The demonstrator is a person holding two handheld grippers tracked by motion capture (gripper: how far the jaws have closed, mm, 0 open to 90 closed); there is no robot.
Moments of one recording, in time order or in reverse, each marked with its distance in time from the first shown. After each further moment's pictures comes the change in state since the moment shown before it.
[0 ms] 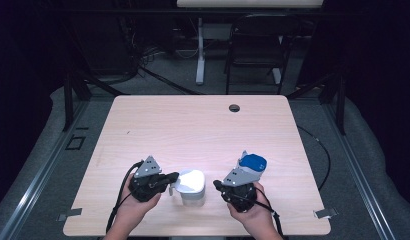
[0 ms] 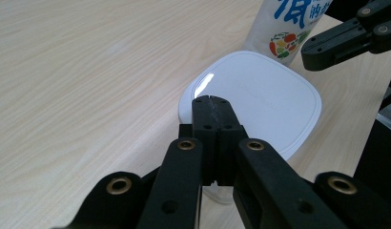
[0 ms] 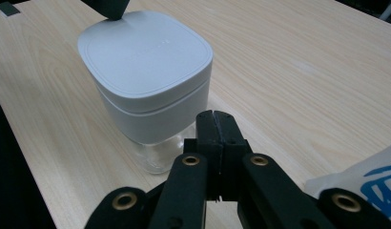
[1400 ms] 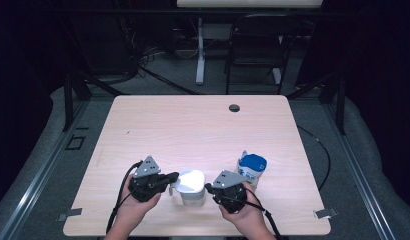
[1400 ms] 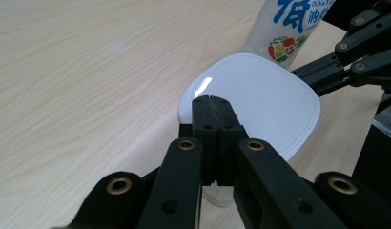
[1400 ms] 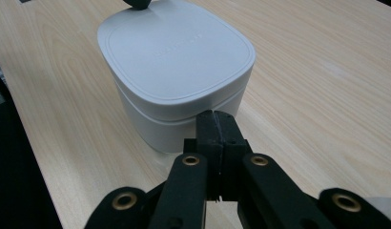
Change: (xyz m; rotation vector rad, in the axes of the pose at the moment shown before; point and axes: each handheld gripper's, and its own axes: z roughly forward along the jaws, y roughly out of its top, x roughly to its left) left arm 0.001 -0.002 0.000 -0.015 -0.008 -0.016; right arm 0.011 0.002 0.019 0.022 0.045 -0.034
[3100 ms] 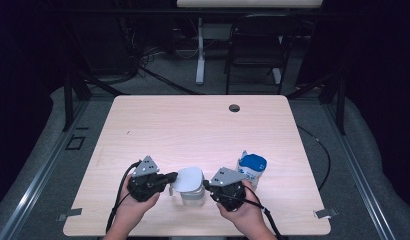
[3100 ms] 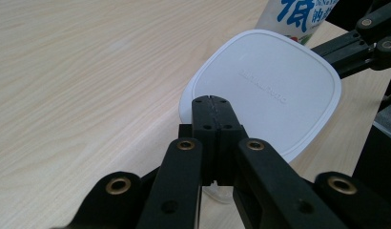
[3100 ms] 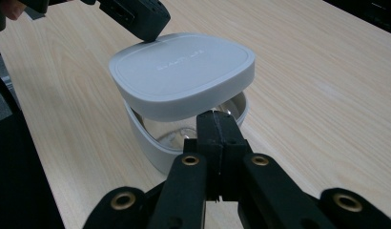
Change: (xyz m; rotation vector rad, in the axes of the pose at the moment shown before) left arm 0.003 -0.002 -0.002 0.004 0.004 -0.016; right arm 0.003 0.015 -0.008 -0.031 -0.002 -0.020
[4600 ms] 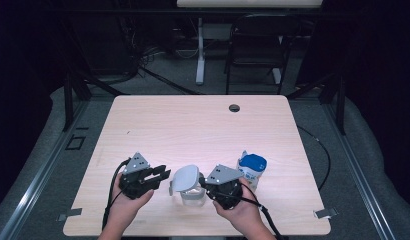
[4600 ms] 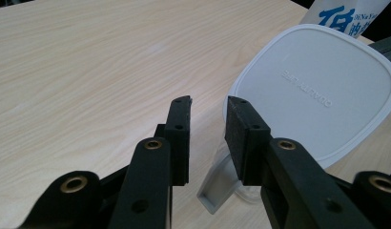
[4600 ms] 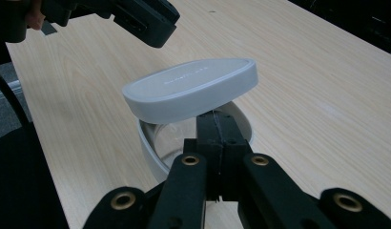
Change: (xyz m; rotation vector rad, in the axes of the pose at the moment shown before) left arm 0.013 -0.002 -0.015 -0.034 0.090 -0.051; right arm 0.006 0.017 -0.003 -0.033 0.010 -0.019
